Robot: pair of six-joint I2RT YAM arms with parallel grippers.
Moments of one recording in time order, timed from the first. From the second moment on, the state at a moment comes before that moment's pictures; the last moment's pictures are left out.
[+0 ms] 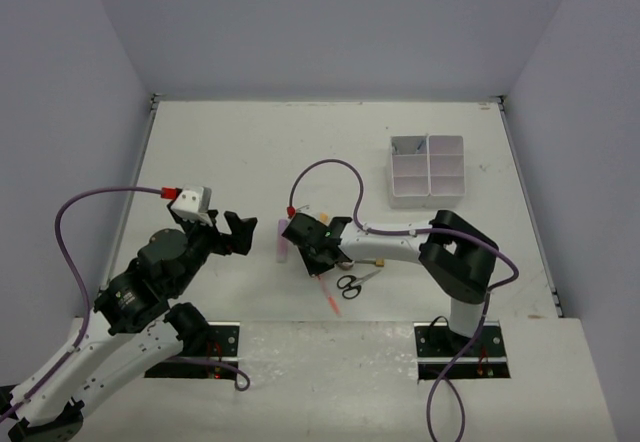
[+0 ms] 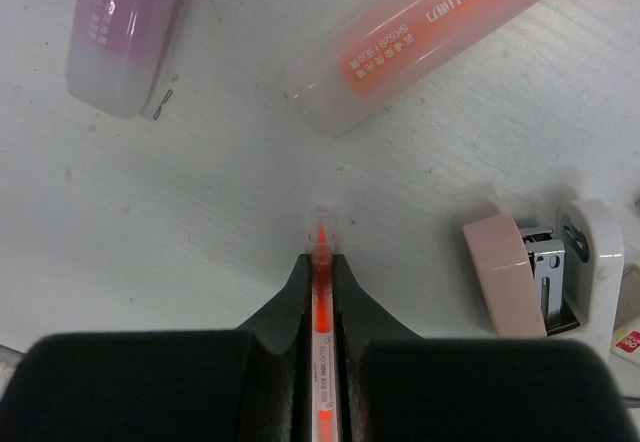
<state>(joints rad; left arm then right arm) -0.77 0.42 0.69 -0.52 -0.41 -0.33 1.10 1.86 1.17 -0.53 0.17 0.63</state>
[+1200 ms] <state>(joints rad) -0.77 0.48 0.69 -0.52 -0.39 -0.33 0.16 1.37 0.79 0.96 0.21 0.17</state>
